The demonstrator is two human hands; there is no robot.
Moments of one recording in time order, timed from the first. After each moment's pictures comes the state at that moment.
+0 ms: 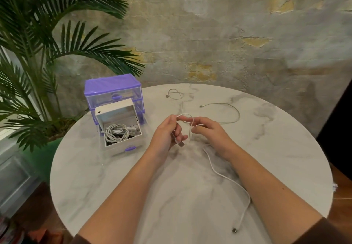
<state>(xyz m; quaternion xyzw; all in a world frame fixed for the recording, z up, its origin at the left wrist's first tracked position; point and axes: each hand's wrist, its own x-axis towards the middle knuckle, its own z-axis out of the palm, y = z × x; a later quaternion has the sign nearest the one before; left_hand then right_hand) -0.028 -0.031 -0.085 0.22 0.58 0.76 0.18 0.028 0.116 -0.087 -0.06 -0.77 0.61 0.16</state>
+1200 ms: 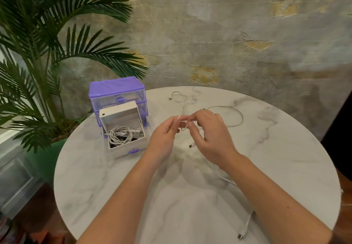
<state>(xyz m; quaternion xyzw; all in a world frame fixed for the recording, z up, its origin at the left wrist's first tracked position) -0.022 -0.046 -0.071 0.31 0.72 0.62 0.01 0.039 0.088 -0.072 0.06 -0.89 0.22 0.40</state>
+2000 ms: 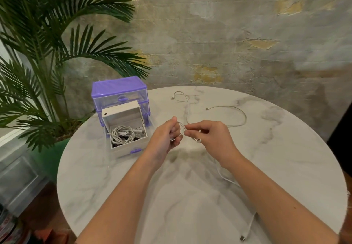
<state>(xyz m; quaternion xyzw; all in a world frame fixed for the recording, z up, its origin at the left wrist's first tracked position) -0.030 -0.048 -0.073 0.20 0.62 0.73 0.20 0.034 0.090 -0.077 -0.05 -0.80 0.54 0.25</state>
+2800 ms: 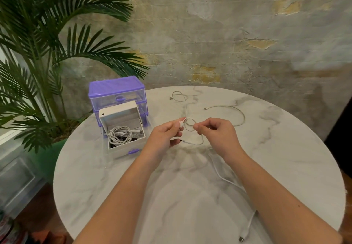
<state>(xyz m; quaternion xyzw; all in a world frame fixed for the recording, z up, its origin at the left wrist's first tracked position) -0.033 -0.047 -0.078 0.21 0.66 0.71 0.15 0.039 0.099 -0.069 -0.14 -0.77 0.57 0.27</state>
